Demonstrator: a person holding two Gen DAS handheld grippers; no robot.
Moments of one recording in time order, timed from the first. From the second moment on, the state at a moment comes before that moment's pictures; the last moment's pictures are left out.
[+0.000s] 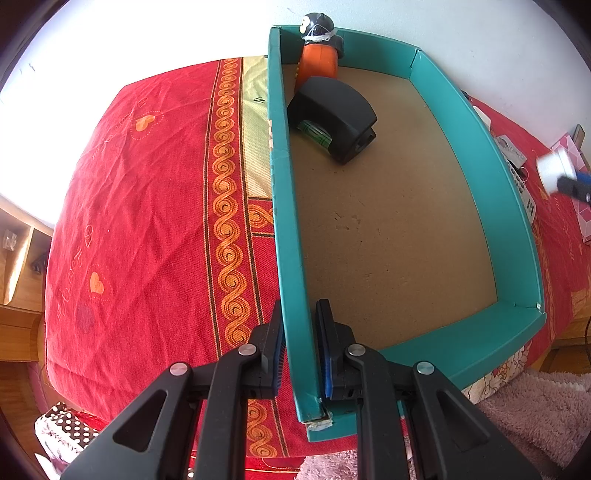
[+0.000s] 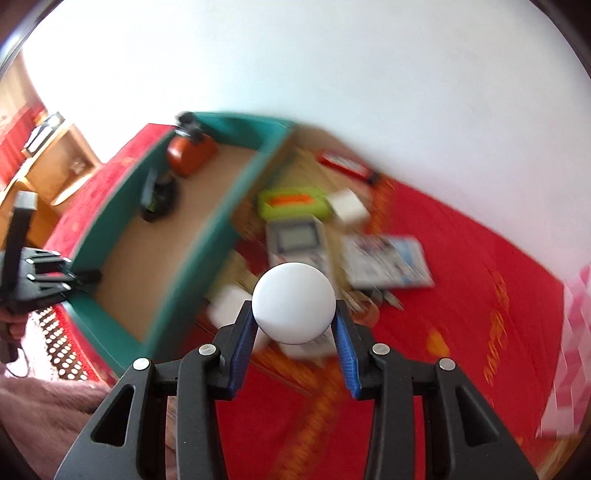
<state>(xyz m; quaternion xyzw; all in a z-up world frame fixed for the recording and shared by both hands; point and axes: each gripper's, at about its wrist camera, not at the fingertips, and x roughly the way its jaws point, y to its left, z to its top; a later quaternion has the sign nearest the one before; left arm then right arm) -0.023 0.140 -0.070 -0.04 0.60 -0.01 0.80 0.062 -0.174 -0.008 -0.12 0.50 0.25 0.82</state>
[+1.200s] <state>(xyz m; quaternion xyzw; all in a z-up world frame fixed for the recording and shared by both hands) -0.025 0.147 -0.068 -0.04 0.60 -0.02 0.80 0.202 0.028 -0.065 -0.19 0.51 0.29 0.79</state>
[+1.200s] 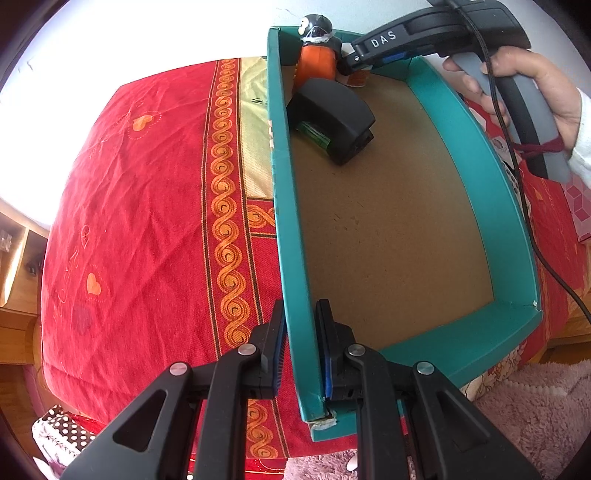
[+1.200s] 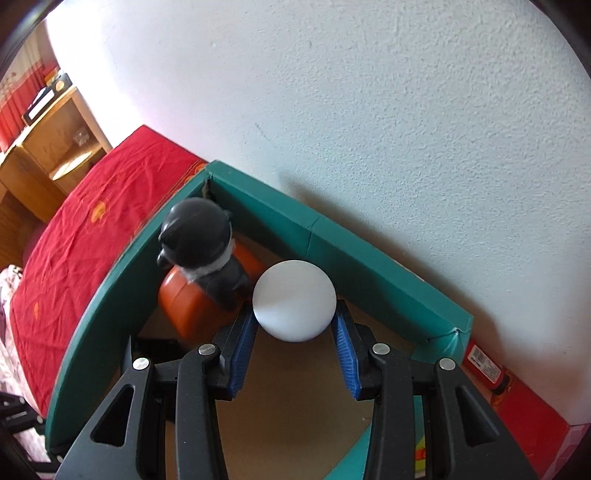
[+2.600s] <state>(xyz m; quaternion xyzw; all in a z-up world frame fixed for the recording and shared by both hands) -0.025 0.150 -0.070 -0.04 0.60 -0.03 0.80 0.057 -0.132 -0.064 -0.25 0.52 0.35 0.73</state>
